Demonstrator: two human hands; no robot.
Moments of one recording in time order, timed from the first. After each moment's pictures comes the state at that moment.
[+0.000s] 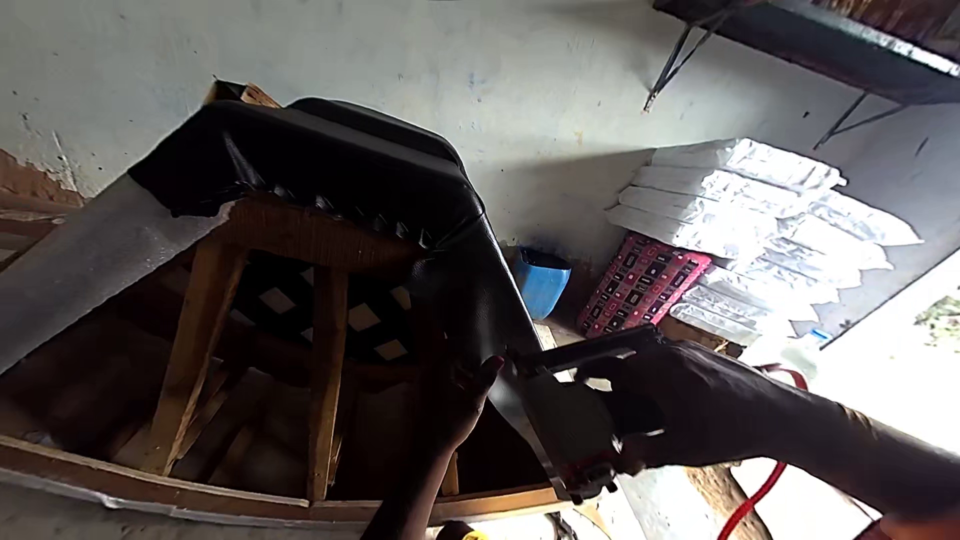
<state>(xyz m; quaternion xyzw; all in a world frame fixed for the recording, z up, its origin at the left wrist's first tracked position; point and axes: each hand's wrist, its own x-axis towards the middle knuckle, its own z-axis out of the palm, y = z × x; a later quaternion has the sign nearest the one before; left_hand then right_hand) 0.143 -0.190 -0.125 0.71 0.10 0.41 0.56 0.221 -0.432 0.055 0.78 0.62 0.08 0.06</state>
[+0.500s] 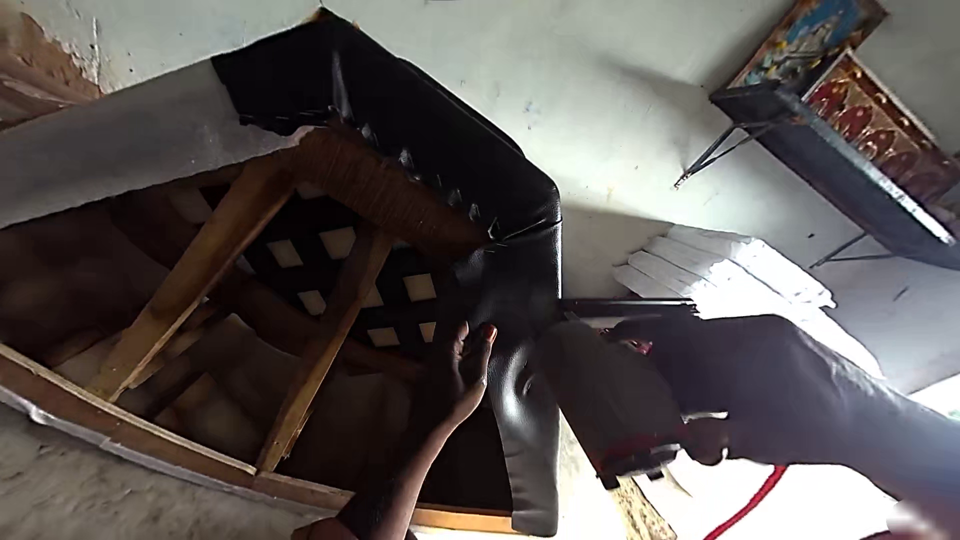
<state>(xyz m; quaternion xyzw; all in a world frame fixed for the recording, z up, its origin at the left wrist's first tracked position) 0.151 -0.180 -0.109 0.63 0.09 0.52 0.57 0.175 -0.369 0.141 0.76 0.63 0.12 0.08</state>
